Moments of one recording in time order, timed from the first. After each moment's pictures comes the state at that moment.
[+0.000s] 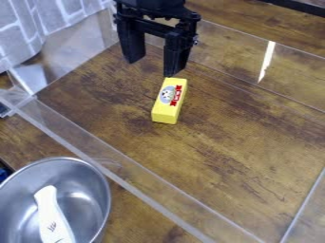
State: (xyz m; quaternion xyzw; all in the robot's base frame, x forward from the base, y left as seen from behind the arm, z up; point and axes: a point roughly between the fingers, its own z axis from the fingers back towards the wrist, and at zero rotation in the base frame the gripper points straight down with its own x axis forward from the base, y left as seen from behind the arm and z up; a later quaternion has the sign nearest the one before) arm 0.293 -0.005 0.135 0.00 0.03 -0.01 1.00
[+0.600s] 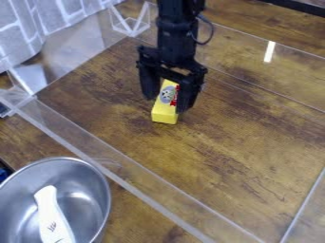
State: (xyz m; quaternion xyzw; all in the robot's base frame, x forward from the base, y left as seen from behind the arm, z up) arm 0.328 0.007 0.043 0.00 0.07 -0.02 1.00
